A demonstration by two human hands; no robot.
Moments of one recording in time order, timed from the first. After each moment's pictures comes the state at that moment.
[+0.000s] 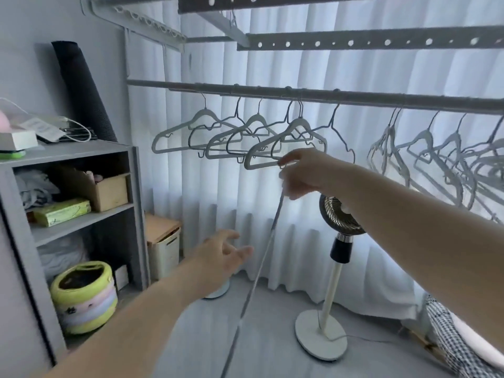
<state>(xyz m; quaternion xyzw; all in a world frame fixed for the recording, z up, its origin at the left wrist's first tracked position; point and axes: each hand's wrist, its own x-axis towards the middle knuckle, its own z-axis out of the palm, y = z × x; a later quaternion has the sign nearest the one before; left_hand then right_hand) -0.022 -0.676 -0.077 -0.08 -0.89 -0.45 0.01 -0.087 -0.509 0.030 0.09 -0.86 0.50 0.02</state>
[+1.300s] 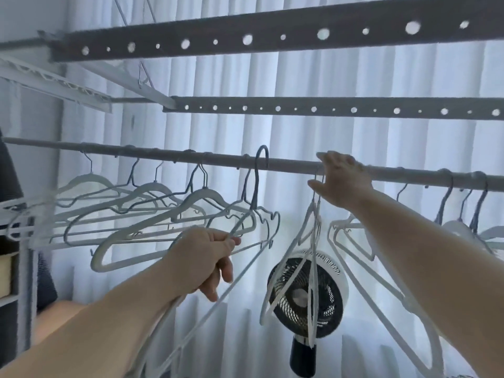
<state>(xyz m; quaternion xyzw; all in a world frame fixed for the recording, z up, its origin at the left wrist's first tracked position) -0.226 -0.474 0.035 -0.18 -0.76 -0.62 0.03 -0.259 -0.253 0.130 -0.04 -0.94 -0.02 0.34</state>
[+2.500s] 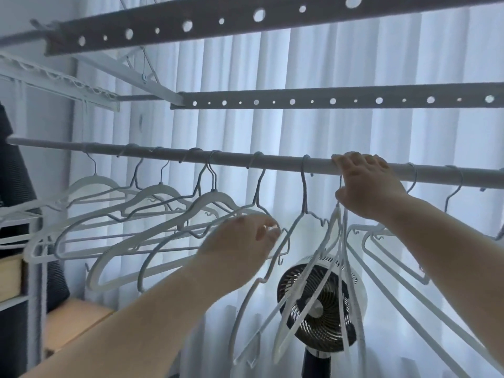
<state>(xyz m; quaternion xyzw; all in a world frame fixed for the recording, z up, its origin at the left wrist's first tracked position) -0.261 -0.444 0.055 -0.21 -0.89 -0.32 0.25 -0.286 -0.255 0.126 -0.02 -0.94 -0.08 0.34</state>
